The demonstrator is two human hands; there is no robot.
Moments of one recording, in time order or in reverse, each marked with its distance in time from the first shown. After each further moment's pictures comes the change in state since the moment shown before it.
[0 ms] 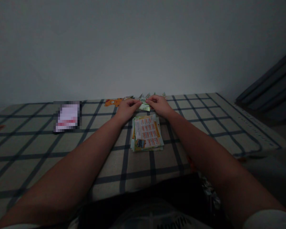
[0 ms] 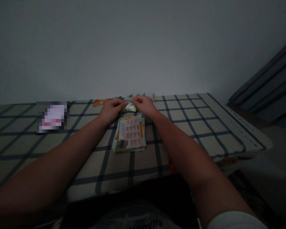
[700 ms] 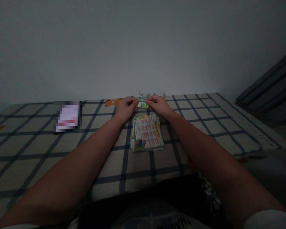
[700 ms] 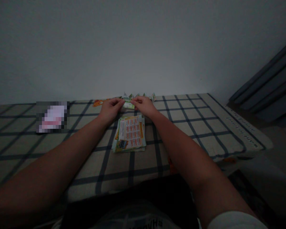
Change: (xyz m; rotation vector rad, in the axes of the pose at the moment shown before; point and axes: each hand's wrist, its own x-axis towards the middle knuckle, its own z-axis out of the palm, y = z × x) left_hand 0.003 -0.003 0.000 -0.047 0.097 0.018; right_hand -0.002 -0.005 0.002 -0.017 -0.039 0.031
